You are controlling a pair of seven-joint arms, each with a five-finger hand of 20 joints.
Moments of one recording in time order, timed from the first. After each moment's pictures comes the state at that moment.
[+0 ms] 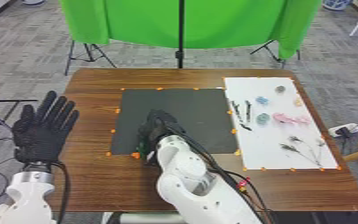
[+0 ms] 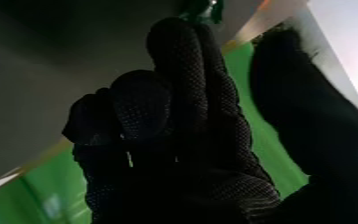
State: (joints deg) left arm 123.3 -58.4 -96.9 -119.2 8.8 4.6 21.6; right arm -78.6 -86.0 43.1 -95.1 -135.9 -1.6 38.9
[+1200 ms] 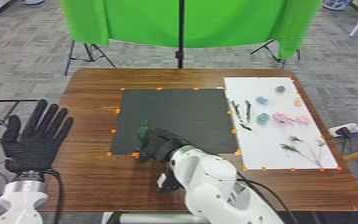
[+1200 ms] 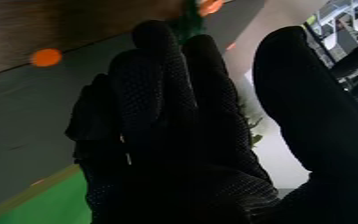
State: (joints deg) left arm 126.8 -59.8 -99.6 -119.2 3.3 1.8 21.2; right arm -84.8 -77.4 46.6 -112.5 -124.2 -24.1 34.7
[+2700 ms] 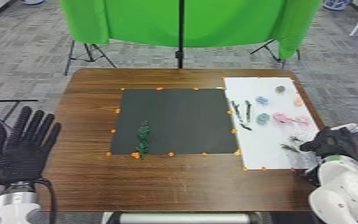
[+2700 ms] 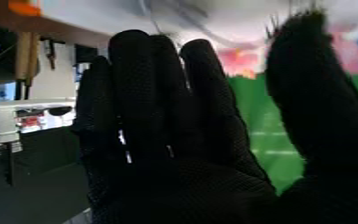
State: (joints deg) left arm 132.2 -61.6 -101.7 -121.4 3.7 1.0 26.0; right arm -112.9 -56.4 92.4 -116.7 -134.1 -7.9 46.9
